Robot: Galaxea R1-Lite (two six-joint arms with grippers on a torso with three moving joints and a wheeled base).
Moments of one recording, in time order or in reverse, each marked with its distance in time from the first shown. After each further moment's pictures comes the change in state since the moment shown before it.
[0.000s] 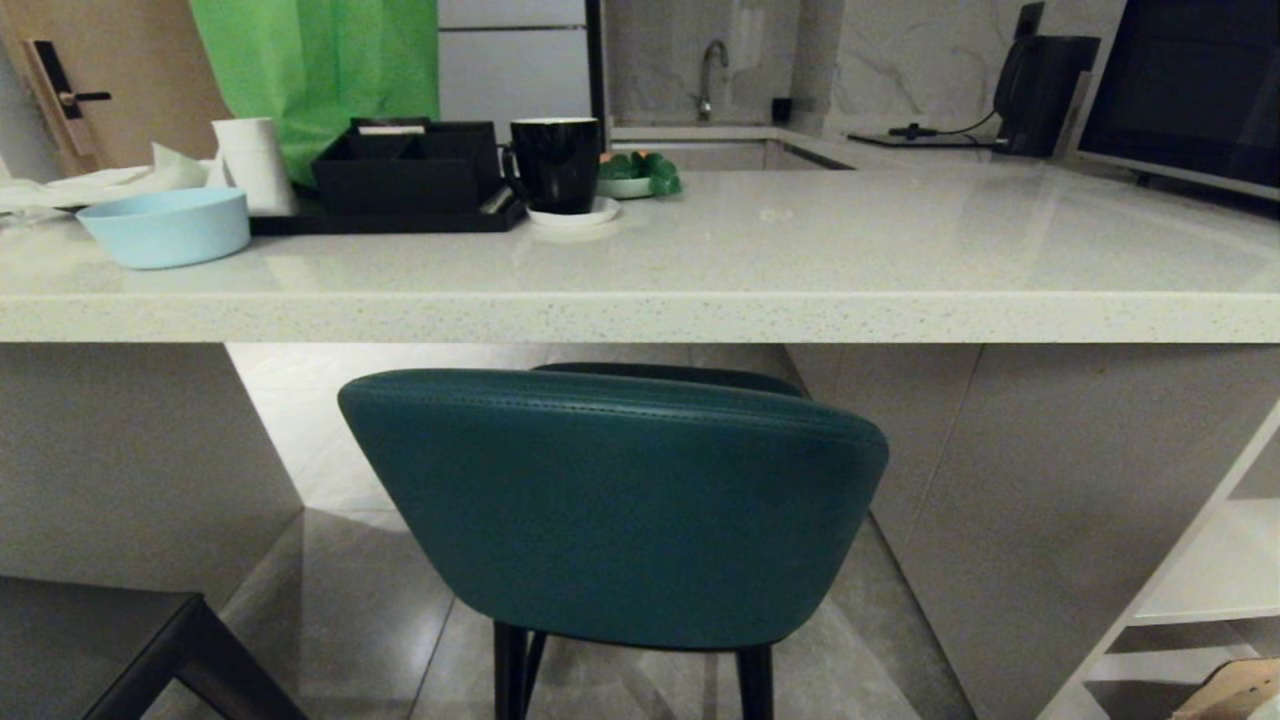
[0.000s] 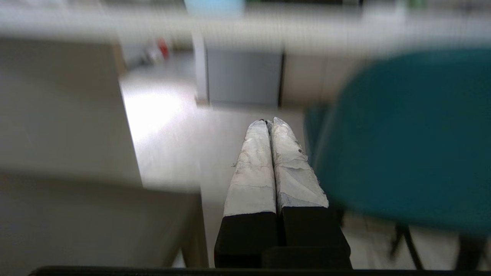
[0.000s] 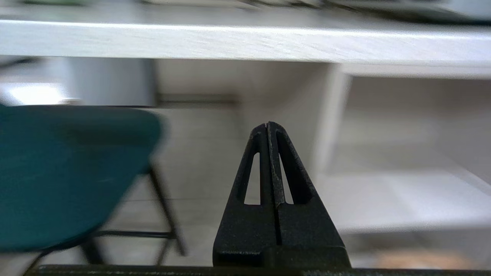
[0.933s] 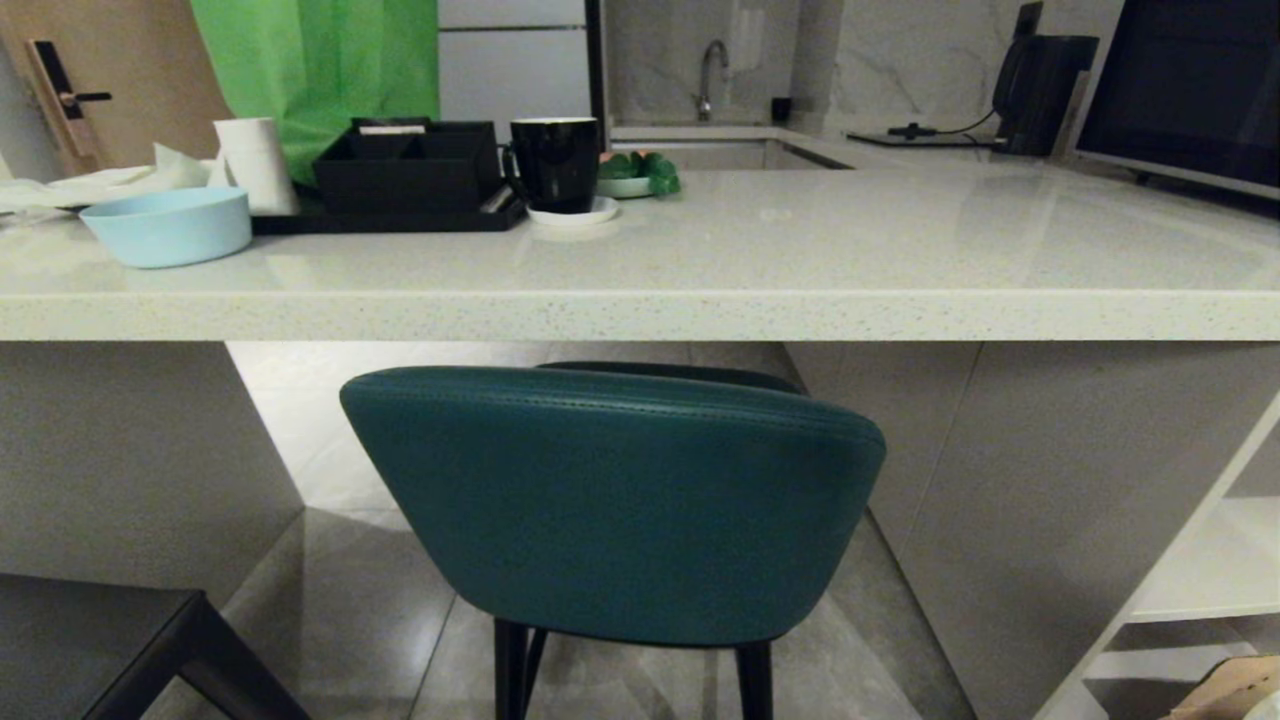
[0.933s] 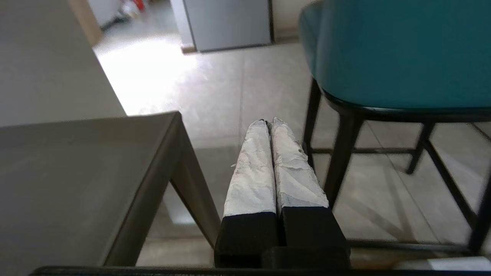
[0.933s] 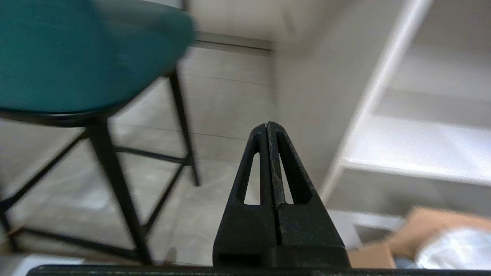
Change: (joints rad) left arm -0.007 -0.111 0.375 -0.086 -0.071 0.132; right arm 0.063 -0.286 0.395 0.053 0.056 -0.064
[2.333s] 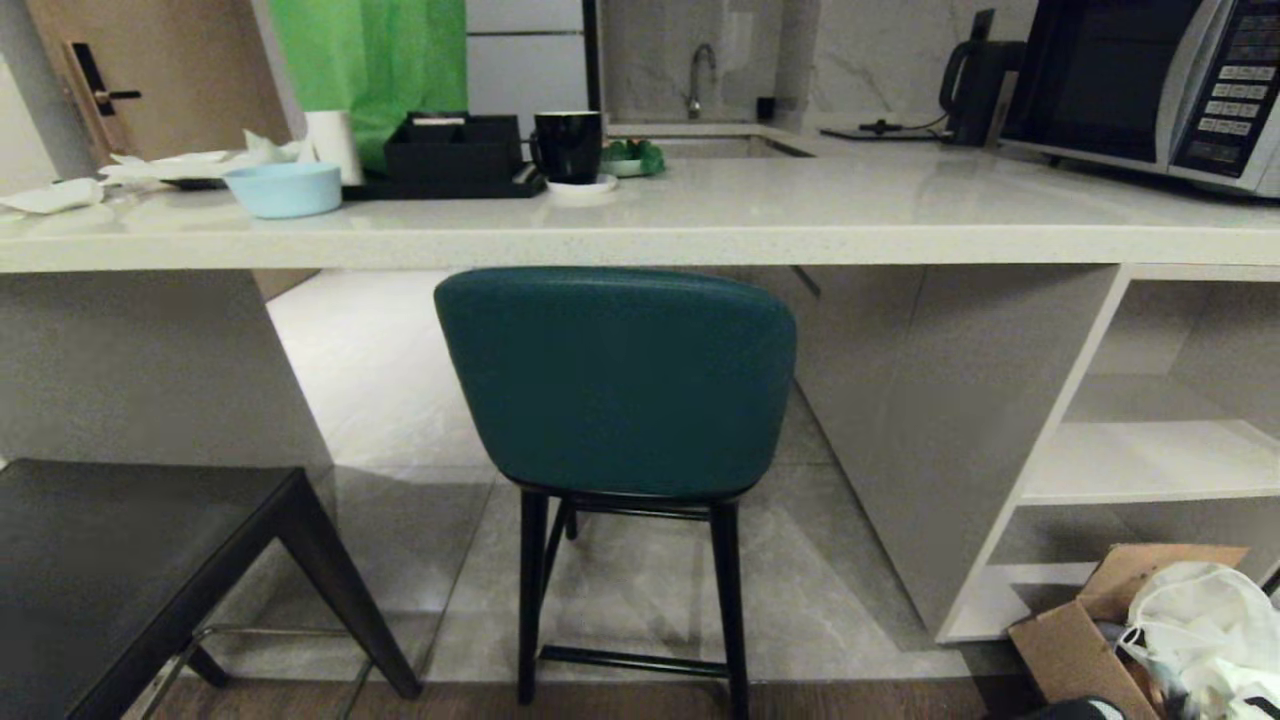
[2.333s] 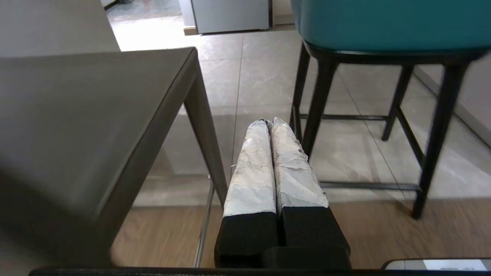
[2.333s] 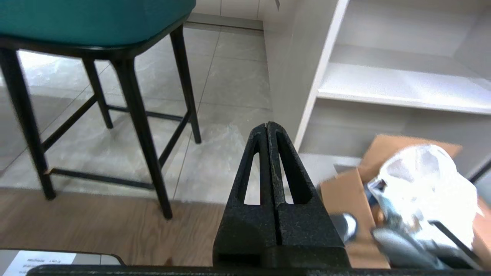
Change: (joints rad) left arm 0.000 0.000 0.033 0.005 0.021 -0.043; right arm 0.000 -0.009 0.027 0.021 -0.019 0.007
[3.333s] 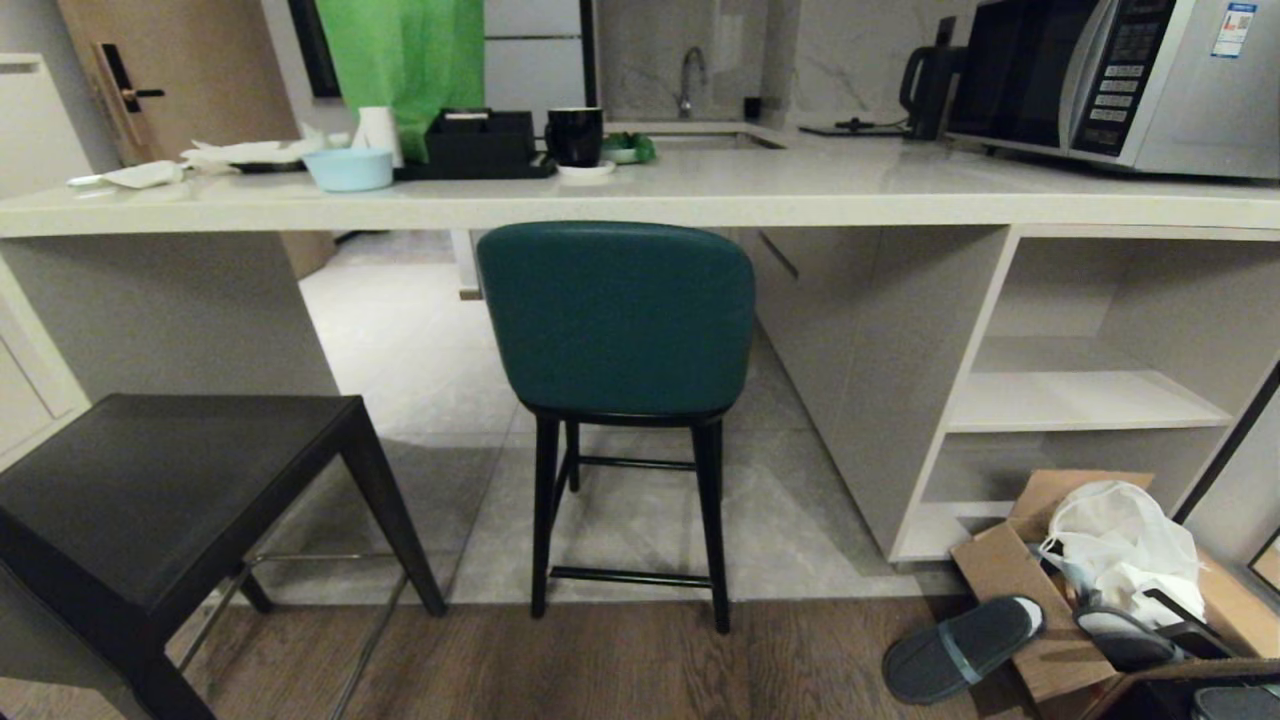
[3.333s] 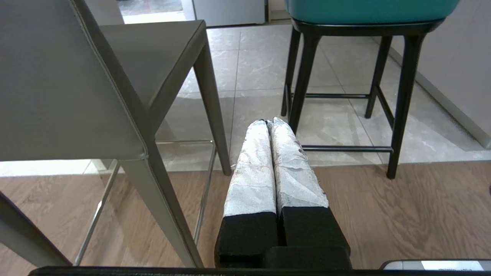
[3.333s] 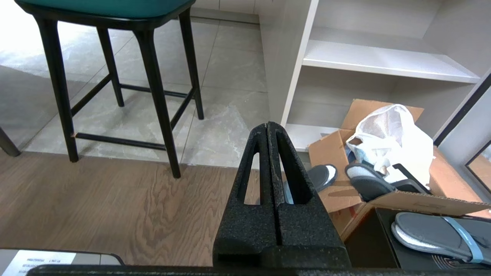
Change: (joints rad) left arm 0.000 0.000 0.000 0.000 0.001 -0.009; right arm 0.000 0.000 0.000 0.000 0.000 0.000
